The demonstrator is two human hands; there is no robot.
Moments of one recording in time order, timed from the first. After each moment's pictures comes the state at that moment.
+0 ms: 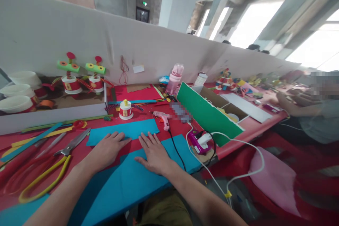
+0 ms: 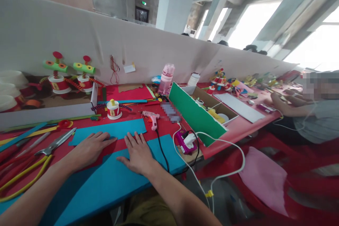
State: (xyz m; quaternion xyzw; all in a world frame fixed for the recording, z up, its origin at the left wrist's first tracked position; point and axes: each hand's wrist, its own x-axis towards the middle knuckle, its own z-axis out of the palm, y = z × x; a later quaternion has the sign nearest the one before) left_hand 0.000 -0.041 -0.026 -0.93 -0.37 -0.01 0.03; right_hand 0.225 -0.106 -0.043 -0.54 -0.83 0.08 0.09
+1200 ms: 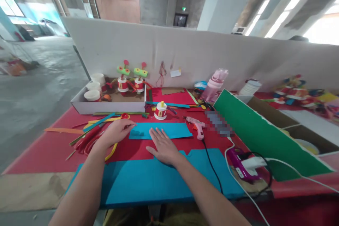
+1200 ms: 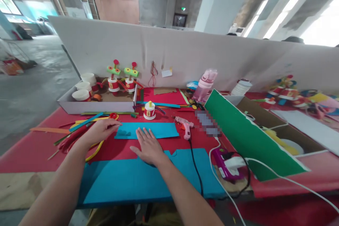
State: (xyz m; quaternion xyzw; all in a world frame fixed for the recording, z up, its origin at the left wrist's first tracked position) left_hand -0.088 -0.028 0.020 -0.82 -0.51 -0.21 -0.16; right_hand 0.159 -0.051 -0.055 -0.41 -0.90 0.12 0.10
